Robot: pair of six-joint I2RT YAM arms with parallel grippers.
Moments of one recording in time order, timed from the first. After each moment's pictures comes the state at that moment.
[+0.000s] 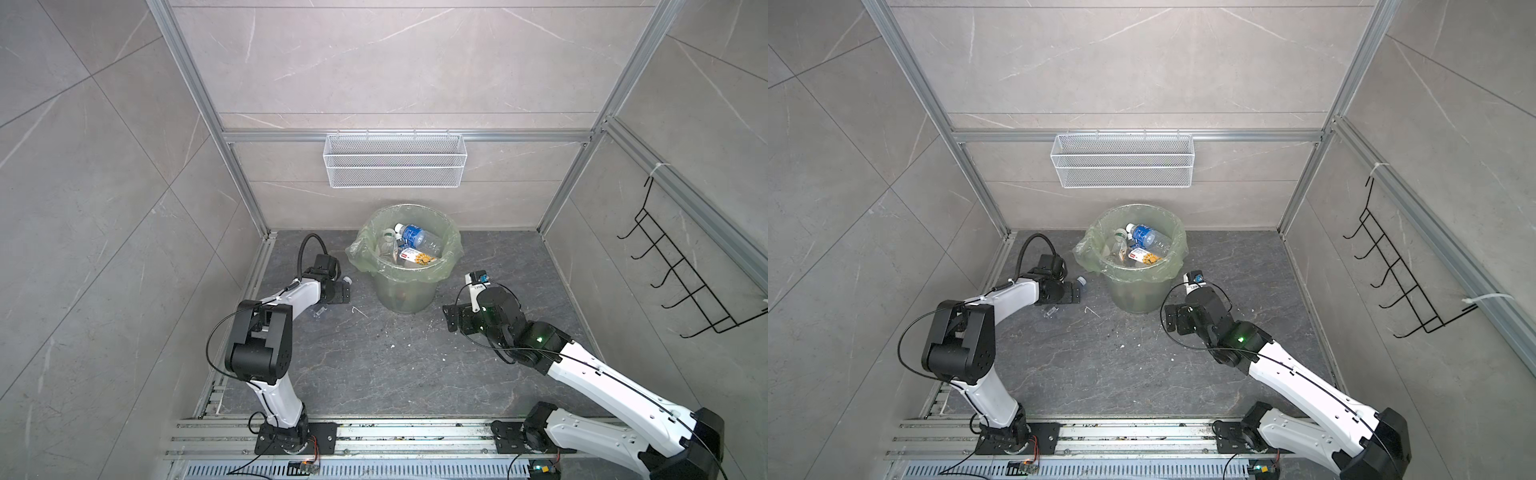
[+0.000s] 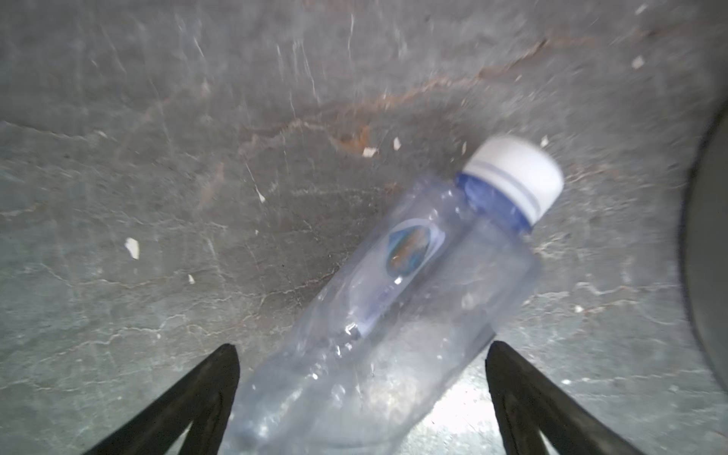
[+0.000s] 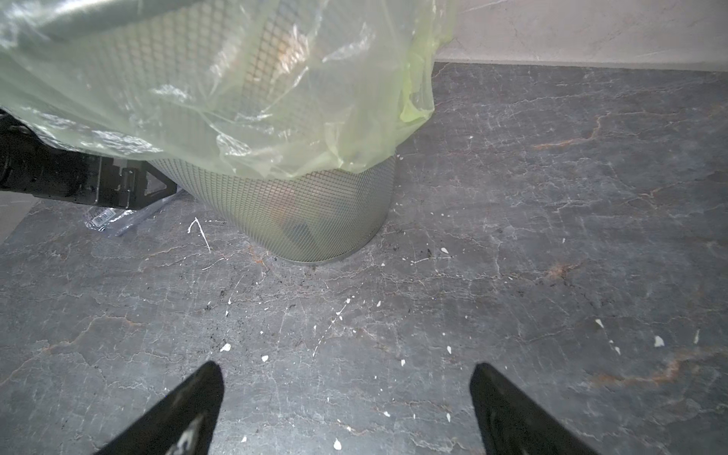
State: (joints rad) left arm -0.20 1.78 1.11 -0.45 -0.12 -0.19; right arm 0.73 1.03 0.87 -0.50 0.27 0.38
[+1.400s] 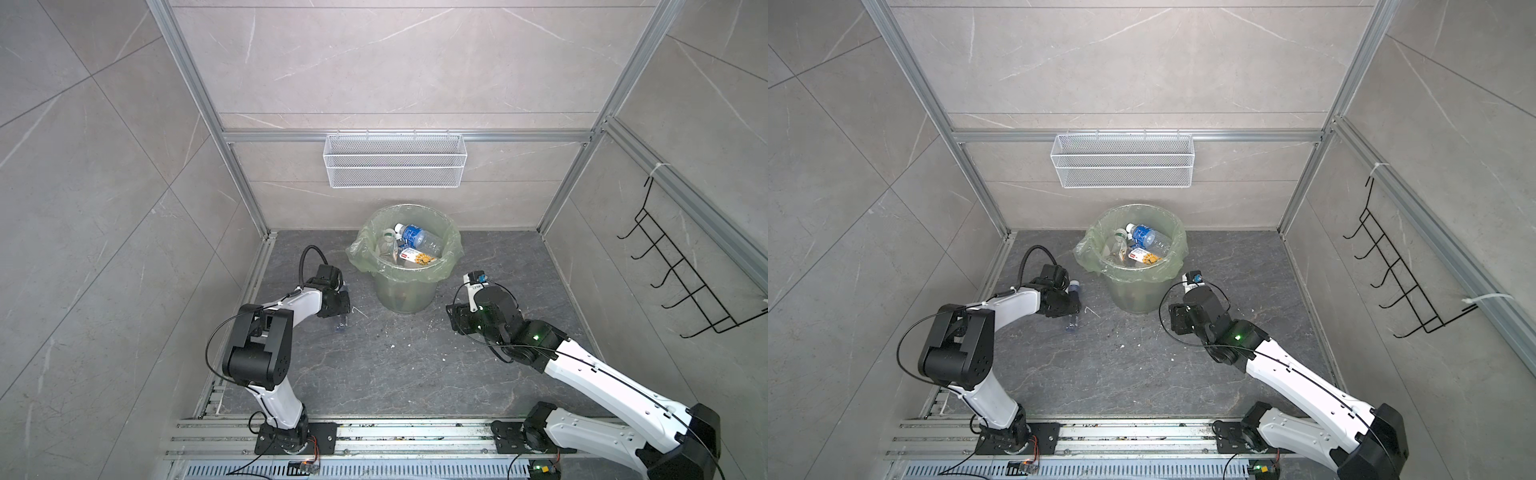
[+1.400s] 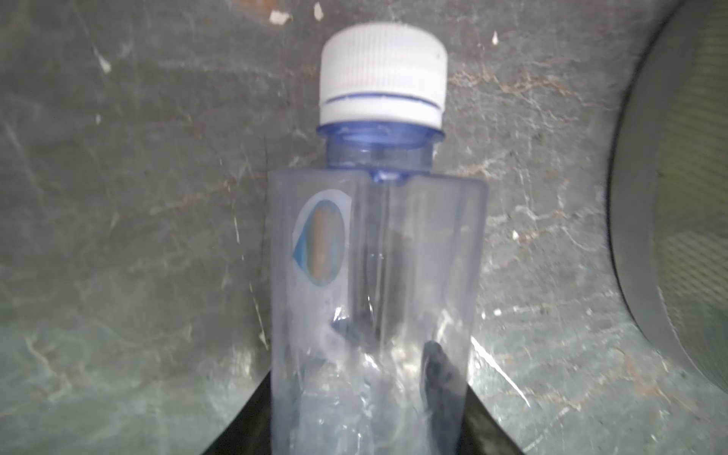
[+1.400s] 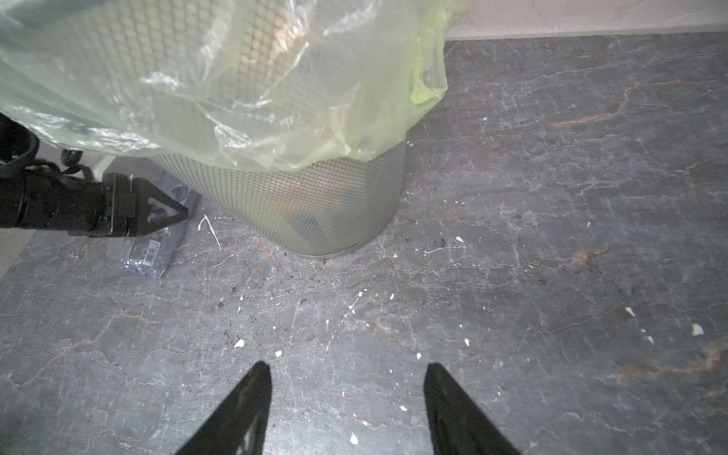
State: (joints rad) left arm -0.22 1.69 0.94 -0.36 0.08 -0.35; right arm 0.73 1.05 0.88 -0.50 0.24 0.43
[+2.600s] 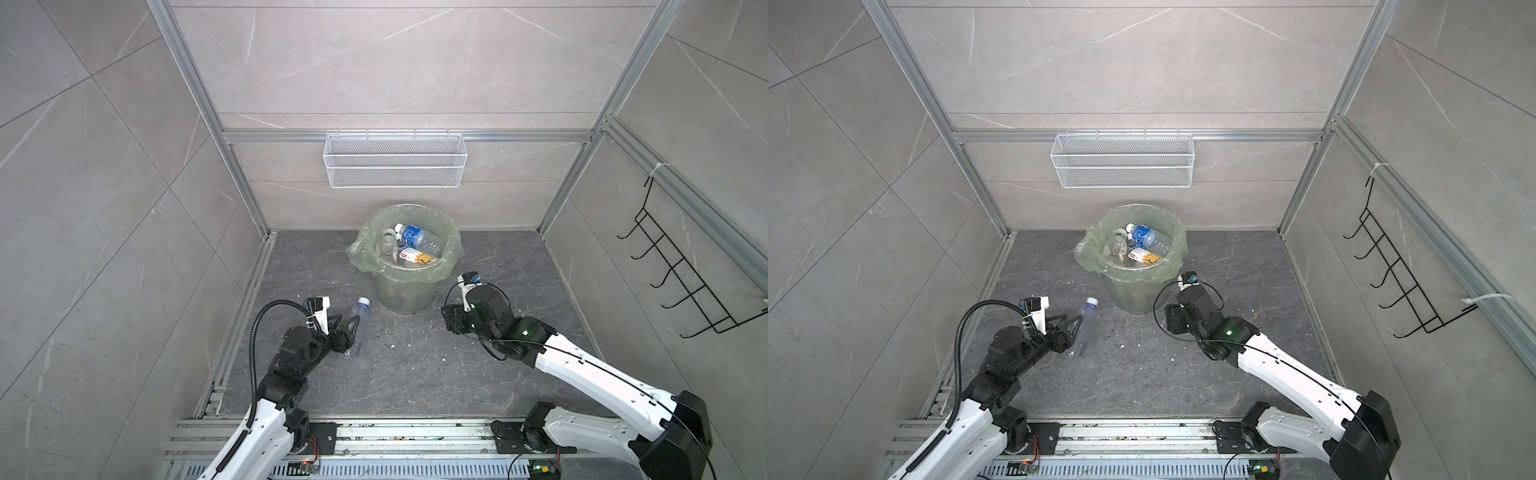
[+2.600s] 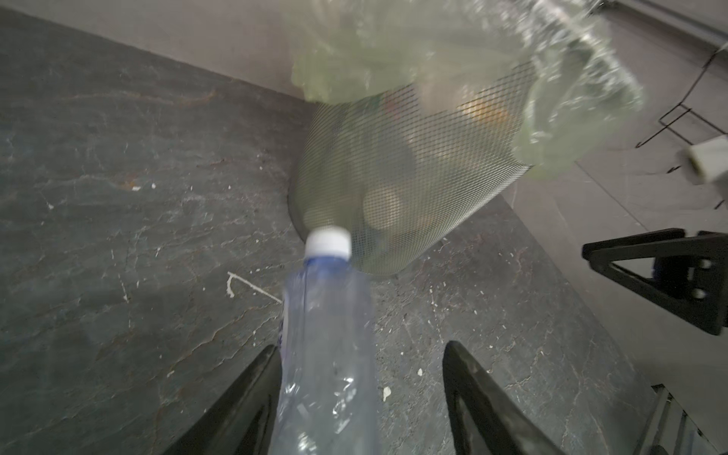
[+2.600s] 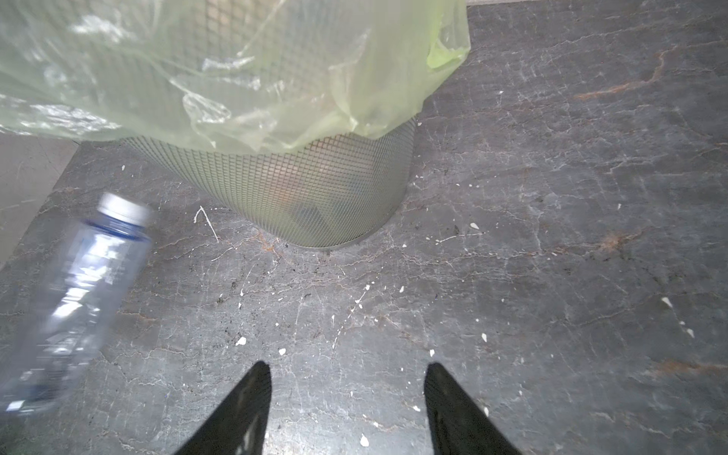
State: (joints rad) left arm -0.38 0.55 0.28 0.03 0.23 -0.42; right arm 0.73 1.12 0.88 -0.47 0.22 0.47
